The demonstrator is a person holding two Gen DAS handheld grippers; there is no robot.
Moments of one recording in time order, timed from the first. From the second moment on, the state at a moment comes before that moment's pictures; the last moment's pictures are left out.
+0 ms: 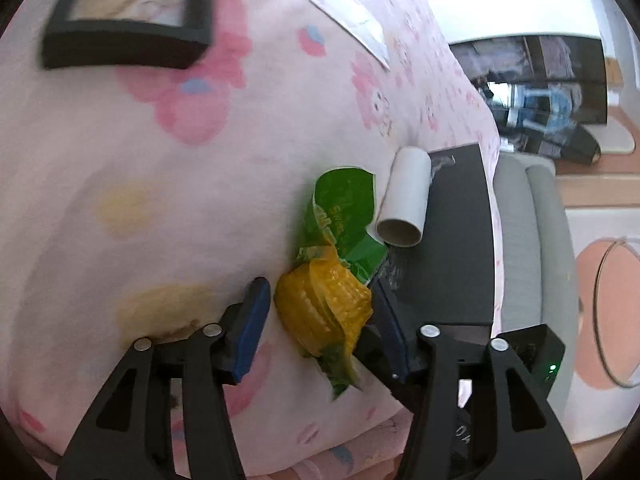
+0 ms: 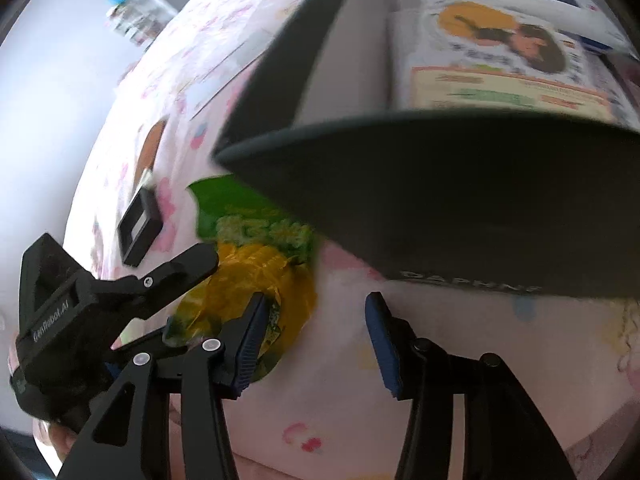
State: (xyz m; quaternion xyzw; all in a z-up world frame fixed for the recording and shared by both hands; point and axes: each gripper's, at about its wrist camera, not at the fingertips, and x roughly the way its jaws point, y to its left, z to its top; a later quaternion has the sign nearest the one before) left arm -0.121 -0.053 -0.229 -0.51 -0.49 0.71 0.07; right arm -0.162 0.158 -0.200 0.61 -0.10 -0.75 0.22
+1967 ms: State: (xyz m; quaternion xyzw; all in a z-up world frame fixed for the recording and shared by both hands) left arm -0.184 0.097 -0.061 -0.43 -0.30 0.81 0.24; right arm -0.175 0.244 -0.064 0.45 -0.18 -0.83 0.28
